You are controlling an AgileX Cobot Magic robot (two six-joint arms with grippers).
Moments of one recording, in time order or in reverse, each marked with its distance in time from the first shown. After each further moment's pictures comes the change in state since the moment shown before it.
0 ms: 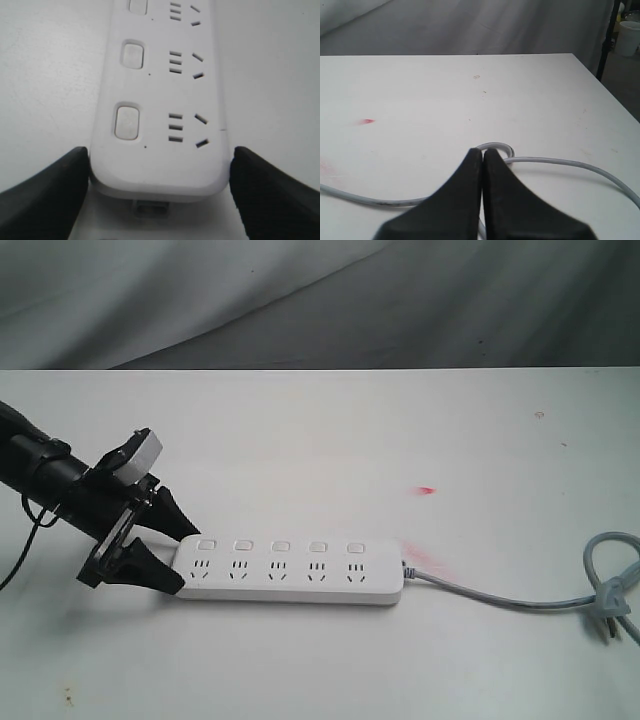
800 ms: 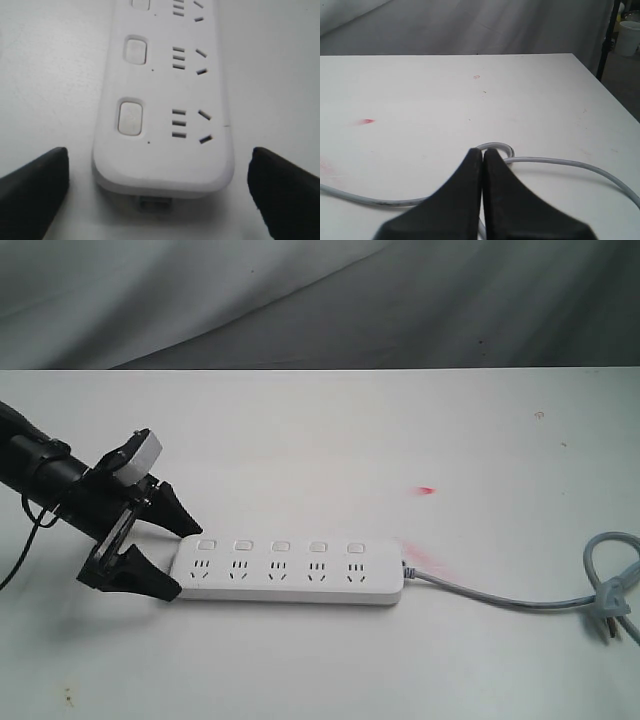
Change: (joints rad) left arm 0.000 0.000 0.000 0.002 -0.008 0.000; right arm 0.000 0.000 0.000 0.000 0.000 0.000
